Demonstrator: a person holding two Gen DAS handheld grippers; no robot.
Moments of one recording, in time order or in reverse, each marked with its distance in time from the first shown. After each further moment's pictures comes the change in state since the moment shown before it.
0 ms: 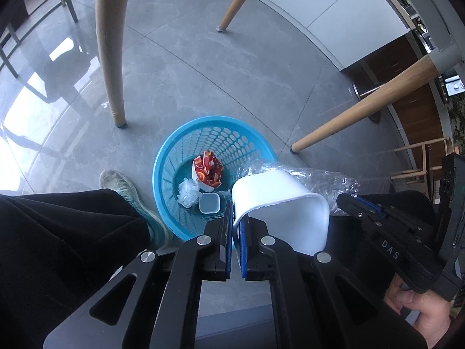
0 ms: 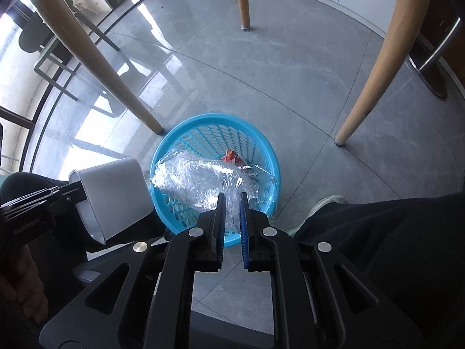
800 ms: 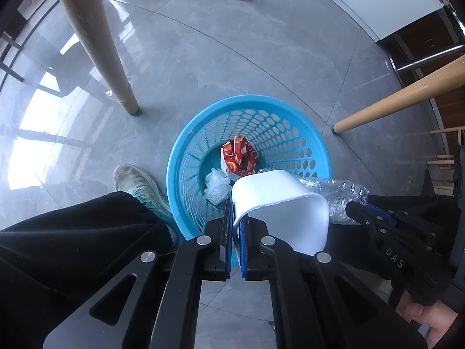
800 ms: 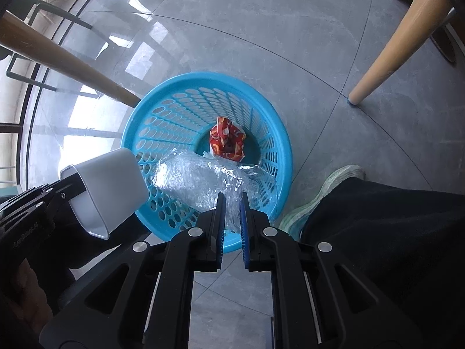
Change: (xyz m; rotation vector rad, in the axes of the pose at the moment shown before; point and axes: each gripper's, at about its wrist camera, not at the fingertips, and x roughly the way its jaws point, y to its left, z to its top) left arm 0.088 0.016 0.035 0.031 0.145 0.169; right arm 0.113 -0.017 0.019 0.097 0.211 0.000
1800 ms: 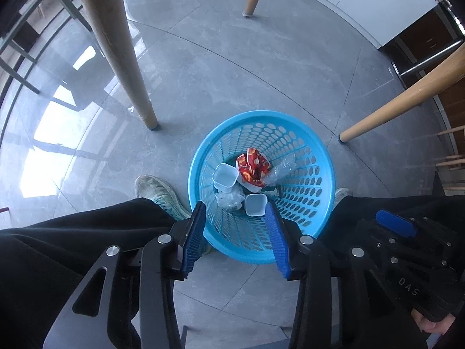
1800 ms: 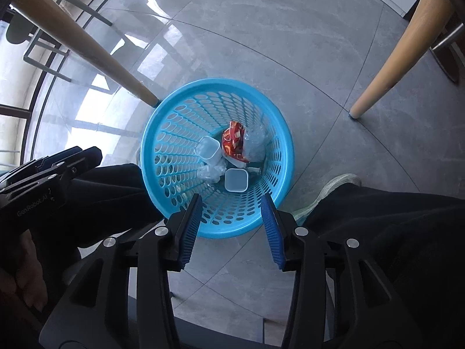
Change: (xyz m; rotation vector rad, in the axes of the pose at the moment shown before) left arm -0.042 -0.002 -0.015 0.016 -0.086 0.069; right arm -0.052 0.012 -0.026 -0.093 -0.060 0.014
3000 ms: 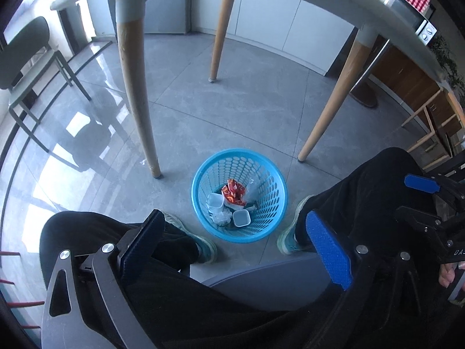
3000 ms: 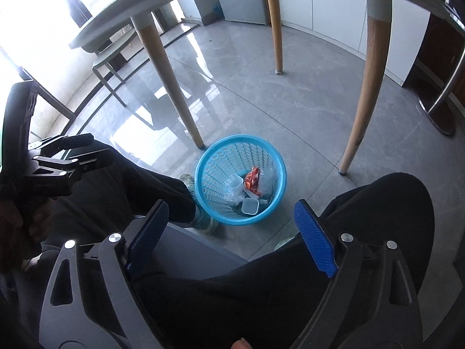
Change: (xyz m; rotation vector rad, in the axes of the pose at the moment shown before) left arm -0.179 -0.015 -0.097 0.194 -0.312 -0.053; right arm -0.225 -0.004 -0.125 -0.180 -0.365 0.101
